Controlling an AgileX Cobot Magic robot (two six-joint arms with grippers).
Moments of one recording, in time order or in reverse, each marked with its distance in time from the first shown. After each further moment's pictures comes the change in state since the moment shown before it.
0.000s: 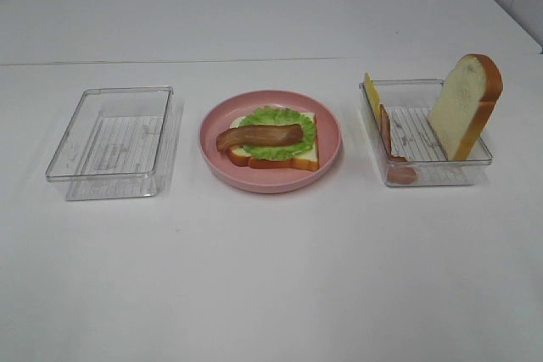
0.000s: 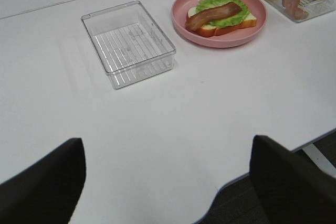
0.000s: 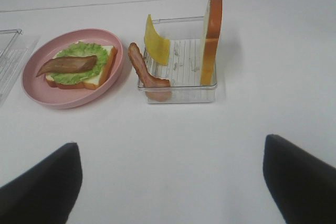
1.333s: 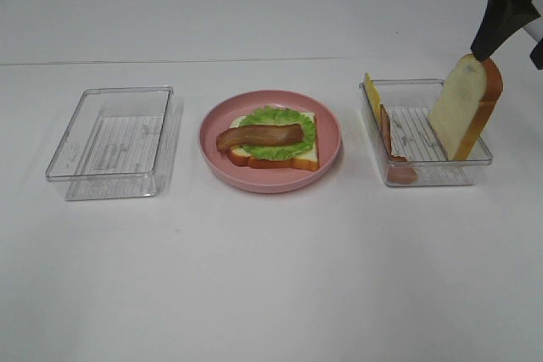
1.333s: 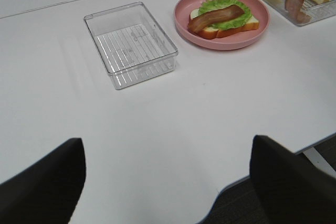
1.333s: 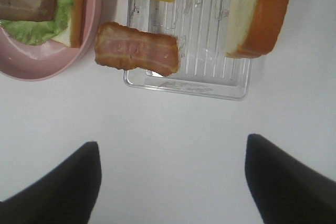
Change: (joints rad) left arm 0.000 0.000 0.000 0.007 -0.005 -0.012; right arm 0.000 1.414 -0.978 0.040 0.414 -0.080
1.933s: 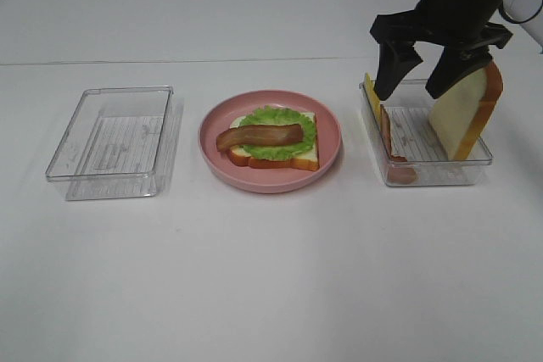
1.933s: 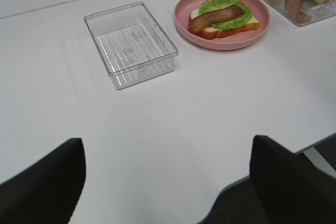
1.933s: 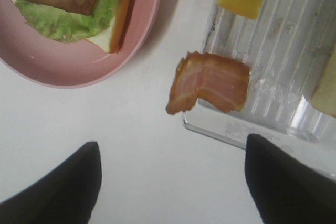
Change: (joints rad) left arm 0.000 0.000 0.000 0.000 0.000 0.000; right arm 0.223 0.217 -0.092 -0.031 -0.073 0.027
